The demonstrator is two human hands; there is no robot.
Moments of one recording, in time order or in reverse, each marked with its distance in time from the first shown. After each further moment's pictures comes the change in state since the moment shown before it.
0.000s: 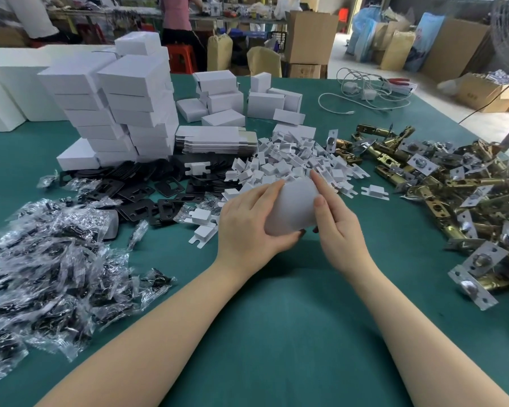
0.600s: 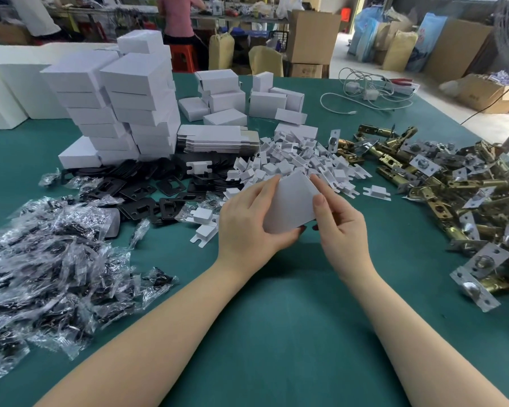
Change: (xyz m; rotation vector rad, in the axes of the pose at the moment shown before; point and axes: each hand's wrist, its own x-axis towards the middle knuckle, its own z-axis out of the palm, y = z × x) left_hand 0.000 -0.003 0.003 -0.031 0.079 -0.014; right_hand -0.004 -0.003 0.006 0.160 0.153 0.087
